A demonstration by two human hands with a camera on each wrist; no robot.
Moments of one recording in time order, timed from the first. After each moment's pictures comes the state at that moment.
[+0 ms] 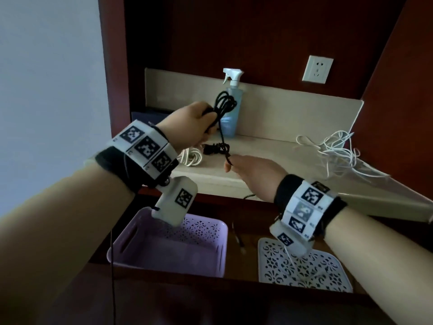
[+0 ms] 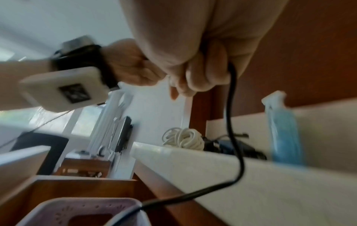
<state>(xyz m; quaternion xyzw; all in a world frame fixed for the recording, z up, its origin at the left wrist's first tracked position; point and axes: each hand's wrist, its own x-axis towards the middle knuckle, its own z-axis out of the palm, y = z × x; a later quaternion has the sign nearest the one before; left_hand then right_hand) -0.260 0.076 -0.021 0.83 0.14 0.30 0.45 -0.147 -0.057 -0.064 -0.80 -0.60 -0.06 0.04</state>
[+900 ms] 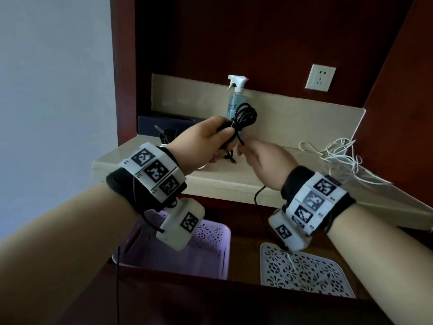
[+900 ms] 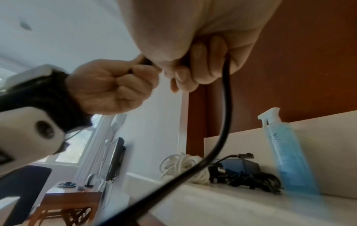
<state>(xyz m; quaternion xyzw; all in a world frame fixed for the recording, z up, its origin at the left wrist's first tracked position) -0.273 0.060 -0.038 0.80 0.02 0.29 0.52 -0.153 -0.058 -0.041 -0.77 -0.59 -0.13 0.21</state>
